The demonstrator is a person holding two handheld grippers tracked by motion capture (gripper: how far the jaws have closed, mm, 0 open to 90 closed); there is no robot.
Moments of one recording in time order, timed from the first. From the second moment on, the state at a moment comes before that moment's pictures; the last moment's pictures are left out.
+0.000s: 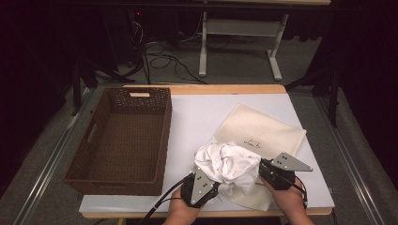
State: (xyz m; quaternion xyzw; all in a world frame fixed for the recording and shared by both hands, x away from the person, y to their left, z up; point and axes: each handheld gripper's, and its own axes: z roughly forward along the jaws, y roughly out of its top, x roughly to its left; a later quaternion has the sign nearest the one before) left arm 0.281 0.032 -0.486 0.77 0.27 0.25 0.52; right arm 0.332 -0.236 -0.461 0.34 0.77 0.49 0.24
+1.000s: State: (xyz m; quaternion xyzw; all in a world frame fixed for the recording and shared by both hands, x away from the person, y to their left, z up) left arm 0.280 0.019 -0.486 0.80 0.31 0.20 0.48; right arm 0.326 -0.239 -0.458 0.34 0.76 0.50 0.24
